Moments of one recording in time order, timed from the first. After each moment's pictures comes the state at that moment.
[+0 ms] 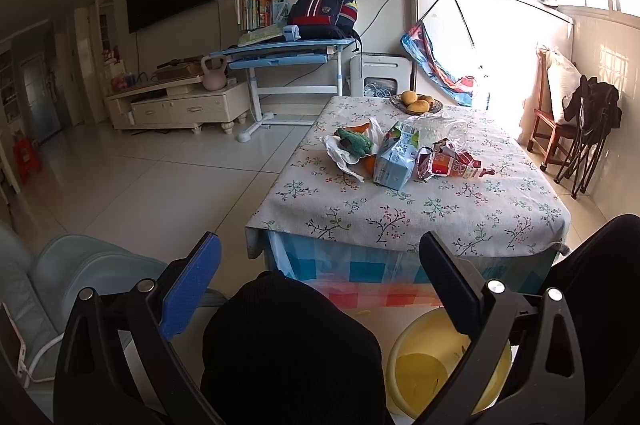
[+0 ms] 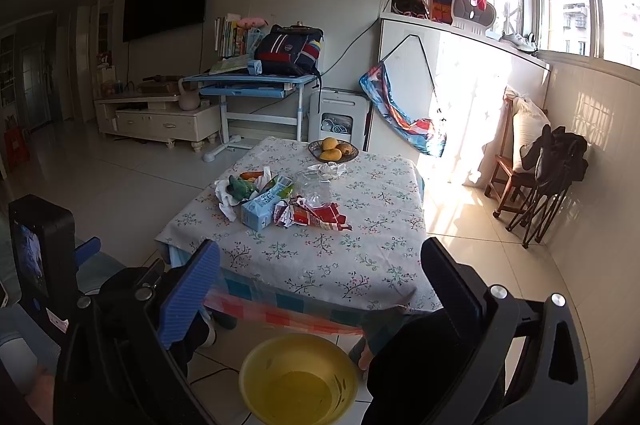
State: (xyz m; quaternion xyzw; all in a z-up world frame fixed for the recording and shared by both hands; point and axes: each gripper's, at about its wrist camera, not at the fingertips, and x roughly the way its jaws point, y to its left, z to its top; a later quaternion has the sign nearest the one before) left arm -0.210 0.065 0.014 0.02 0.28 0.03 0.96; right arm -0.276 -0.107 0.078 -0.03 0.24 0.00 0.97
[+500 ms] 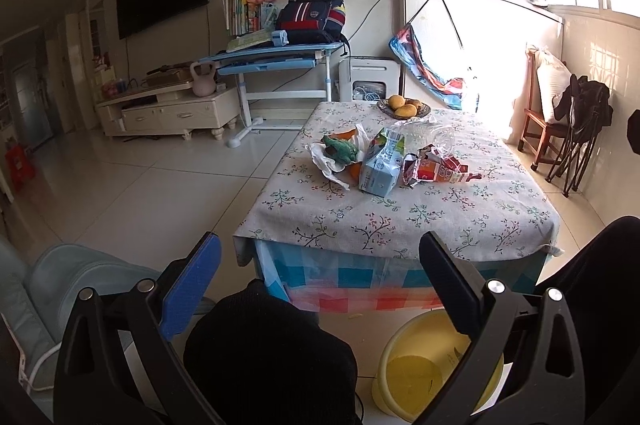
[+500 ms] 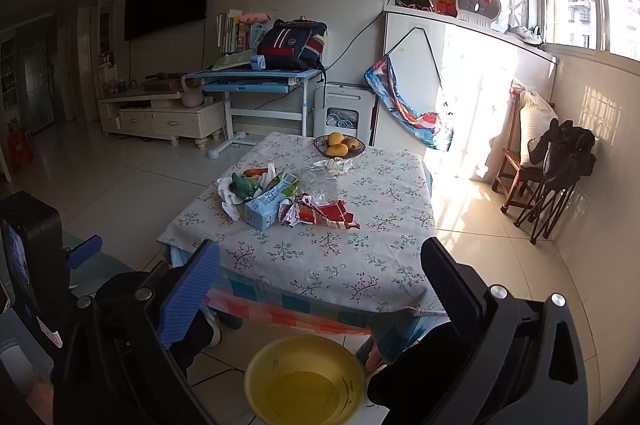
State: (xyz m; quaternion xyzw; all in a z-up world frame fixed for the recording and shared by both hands) left arm -0.207 0.057 0.021 0.02 0.27 0.01 0.96; right arm -0.256 -0.109 0.069 0.00 0.26 0.02 0.96
